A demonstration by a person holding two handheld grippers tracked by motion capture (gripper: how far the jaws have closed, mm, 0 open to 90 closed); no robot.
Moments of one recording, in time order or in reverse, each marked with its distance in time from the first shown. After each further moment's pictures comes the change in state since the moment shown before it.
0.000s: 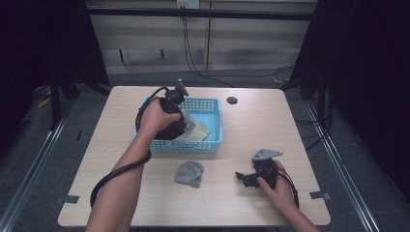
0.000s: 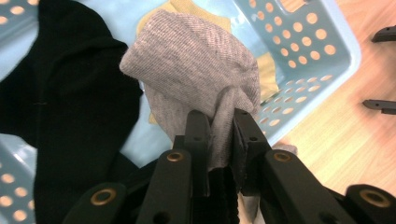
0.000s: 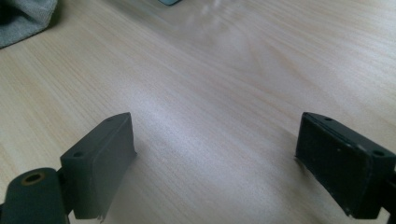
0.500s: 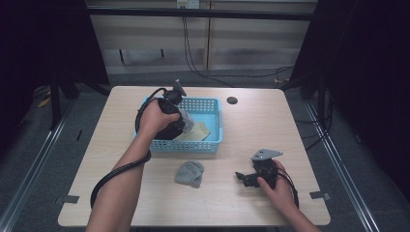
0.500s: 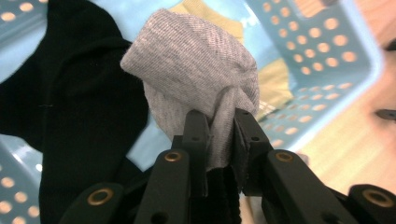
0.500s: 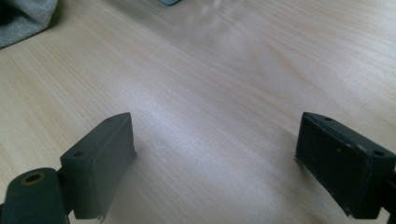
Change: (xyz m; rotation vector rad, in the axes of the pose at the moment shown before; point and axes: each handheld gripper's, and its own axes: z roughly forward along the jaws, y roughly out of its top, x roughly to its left) left arm 0.013 -0.003 0.019 -0.013 0.012 -0.029; right arm 0.000 0.000 0.000 0.000 0.000 0.001
